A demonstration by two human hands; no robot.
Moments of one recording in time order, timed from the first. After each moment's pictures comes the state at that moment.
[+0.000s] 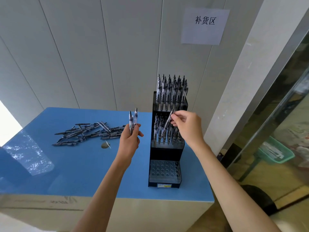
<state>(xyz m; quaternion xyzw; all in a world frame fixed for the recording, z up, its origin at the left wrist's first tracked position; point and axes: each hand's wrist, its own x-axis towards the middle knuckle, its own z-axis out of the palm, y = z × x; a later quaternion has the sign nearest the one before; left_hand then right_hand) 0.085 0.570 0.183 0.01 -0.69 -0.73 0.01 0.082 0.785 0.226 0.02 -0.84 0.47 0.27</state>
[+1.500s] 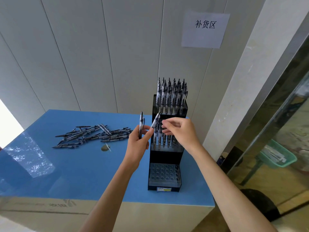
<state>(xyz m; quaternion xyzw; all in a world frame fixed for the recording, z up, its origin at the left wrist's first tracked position) 0.094 0.596 0.194 -0.05 -0.67 -0.74 0.01 0.089 0.772 0.230 0.04 -0.80 0.59 0.13</state>
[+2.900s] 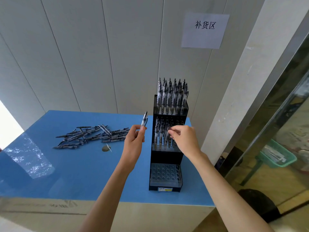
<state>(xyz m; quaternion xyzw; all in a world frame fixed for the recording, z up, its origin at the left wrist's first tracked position) 0.092 0.578 0.190 -0.05 -0.72 -0.69 0.03 0.082 0.783 0.190 0.03 -0.90 0.39 0.22</state>
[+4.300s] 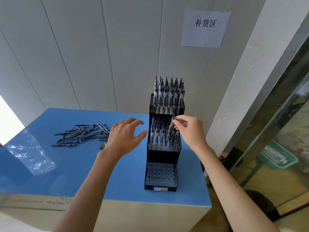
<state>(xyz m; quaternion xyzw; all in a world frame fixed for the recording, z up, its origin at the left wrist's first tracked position) 0.072 0.559 0.221 -0.18 -0.96 -0.19 0.13 0.084 0.812 0.224 0.05 -0.87 0.42 0.26</state>
